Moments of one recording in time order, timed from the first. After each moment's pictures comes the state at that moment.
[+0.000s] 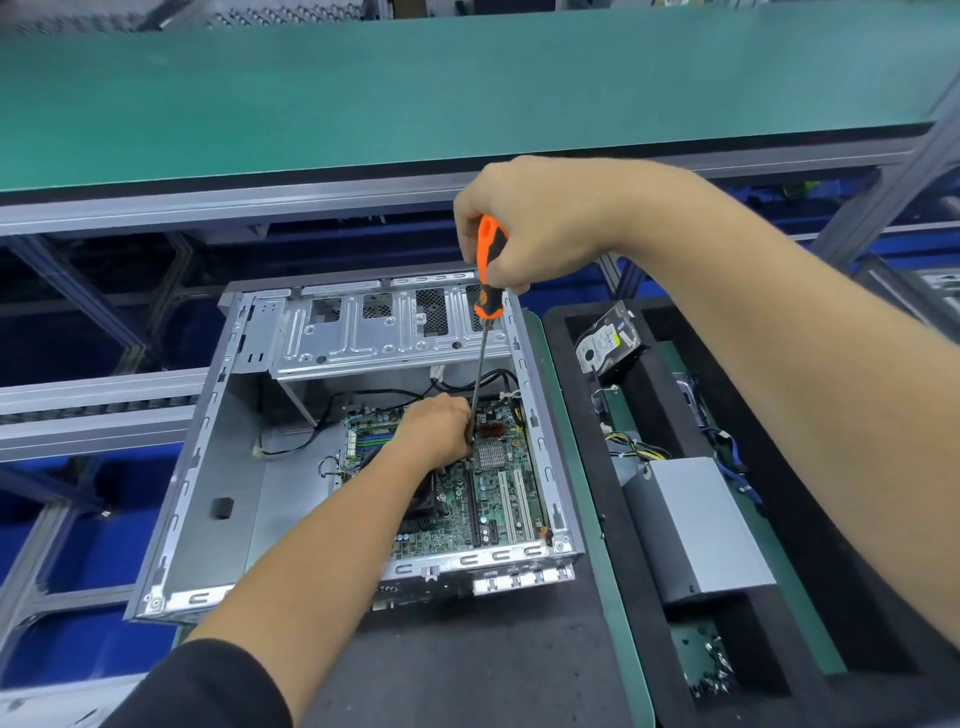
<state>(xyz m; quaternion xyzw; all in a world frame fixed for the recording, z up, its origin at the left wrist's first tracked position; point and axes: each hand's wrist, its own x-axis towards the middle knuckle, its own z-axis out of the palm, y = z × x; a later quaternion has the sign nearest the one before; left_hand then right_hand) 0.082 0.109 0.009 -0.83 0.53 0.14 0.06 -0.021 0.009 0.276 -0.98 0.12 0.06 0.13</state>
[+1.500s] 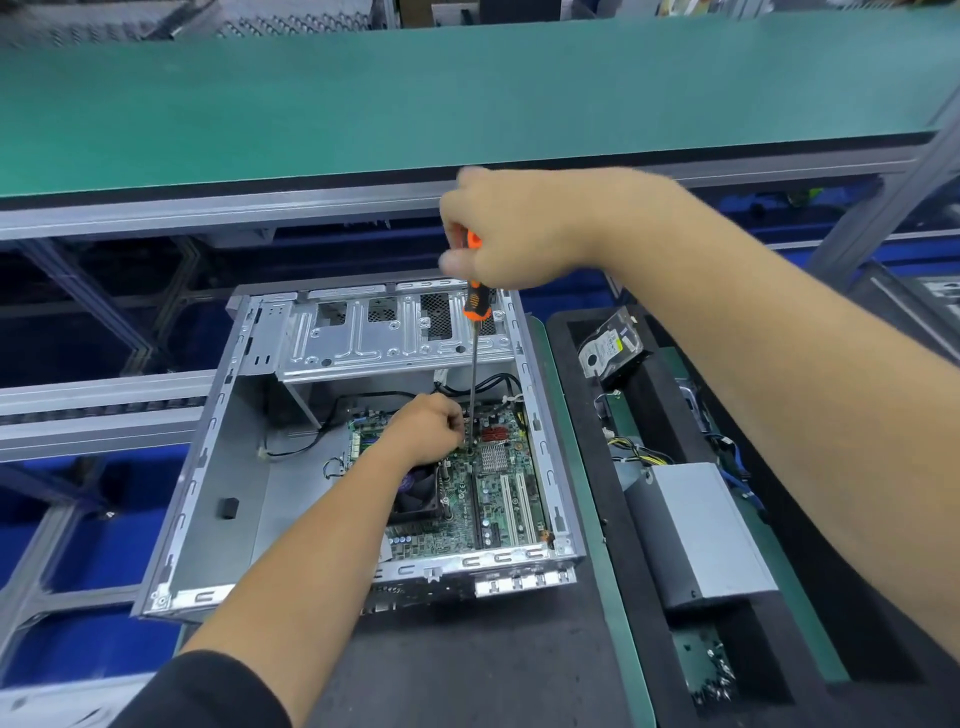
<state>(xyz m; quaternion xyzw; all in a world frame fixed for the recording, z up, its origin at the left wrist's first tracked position) 0.096 0.125 0.017 -0.84 0.45 0.27 -0.14 -0.011 0.016 0.274 -1.00 0.07 0.06 0.02</state>
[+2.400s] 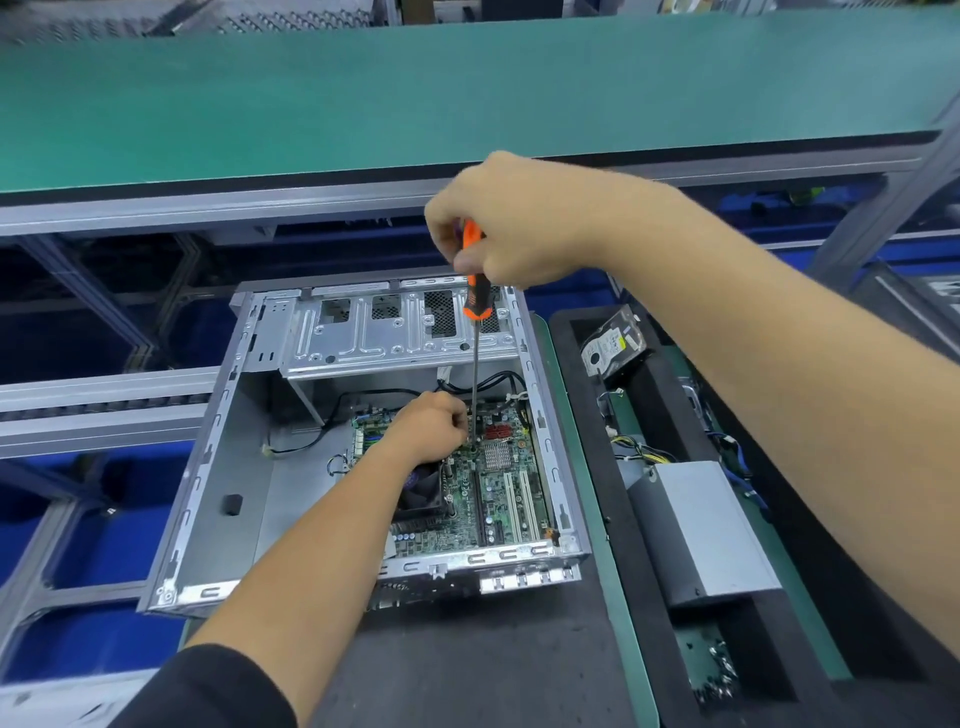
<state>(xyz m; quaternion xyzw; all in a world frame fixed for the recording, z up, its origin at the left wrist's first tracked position) 0.097 0.124 0.015 -0.84 0.47 0.25 -0.13 -0.012 0.021 0.277 -1.00 0.05 0.04 0.05</state>
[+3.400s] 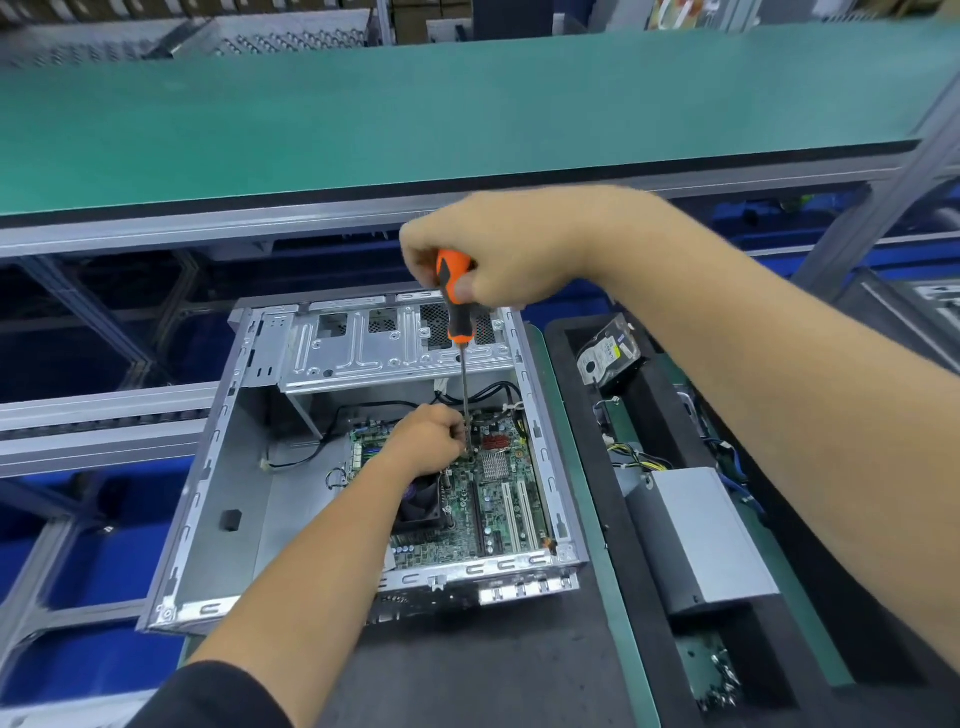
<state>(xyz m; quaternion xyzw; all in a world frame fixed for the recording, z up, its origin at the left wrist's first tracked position) 0.094 0.124 0.017 -0.84 0.46 0.25 -0.12 -0.013 0.025 0.280 -0.99 0.02 0.08 0.10</state>
